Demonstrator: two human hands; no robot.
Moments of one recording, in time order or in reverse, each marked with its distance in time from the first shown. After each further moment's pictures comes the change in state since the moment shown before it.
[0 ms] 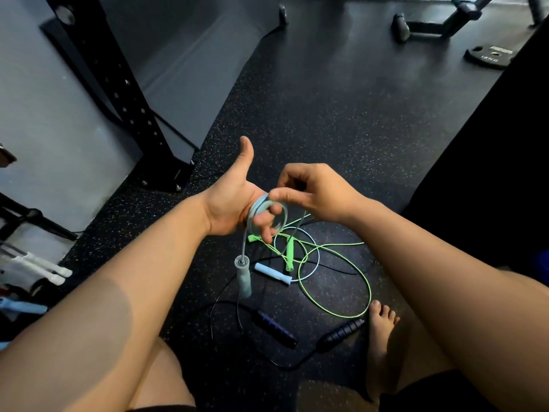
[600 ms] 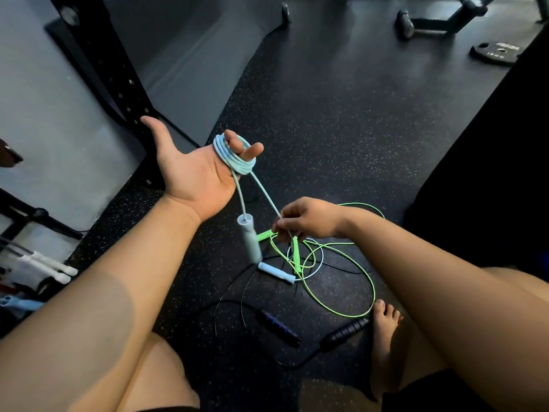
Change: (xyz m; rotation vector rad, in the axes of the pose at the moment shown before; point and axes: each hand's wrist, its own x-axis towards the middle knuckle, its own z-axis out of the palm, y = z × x) left_hand -0.016 0.003 -0.024 -0.880 0.251 0.705; right_hand -0.005 0.034 0.039 0.206 -0.407 0.429
